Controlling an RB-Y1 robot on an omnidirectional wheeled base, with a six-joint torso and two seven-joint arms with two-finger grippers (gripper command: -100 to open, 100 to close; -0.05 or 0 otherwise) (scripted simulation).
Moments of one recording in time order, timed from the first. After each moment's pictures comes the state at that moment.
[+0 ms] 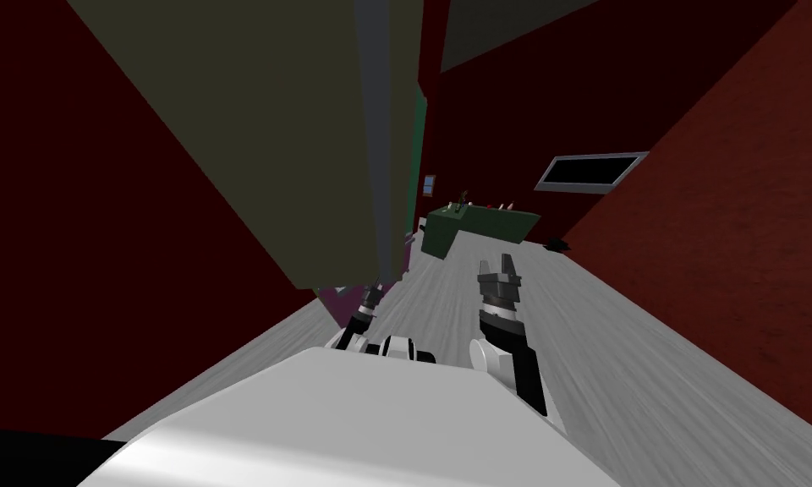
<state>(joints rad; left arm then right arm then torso) 0.14 0.13 -0.33 -1.31 0.13 -0.83 0.54 0.47 -0.02 -0.01 -2.31 -0.10 -0.38 0.03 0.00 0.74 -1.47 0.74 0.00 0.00</state>
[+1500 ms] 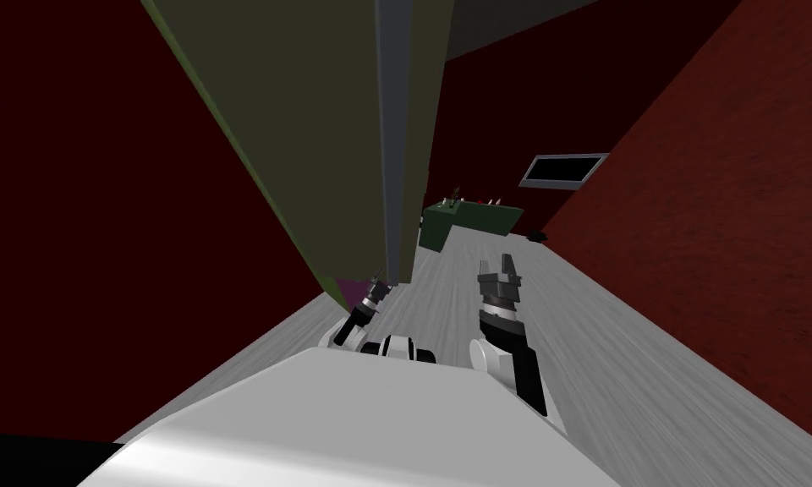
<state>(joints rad) 0.12 0.24 -0.41 -1.50 0.11 -0.65 0.65 0.47 -0.02 -0.01 -2.31 -0.10 -0.38 0.03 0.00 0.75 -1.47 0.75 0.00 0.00</state>
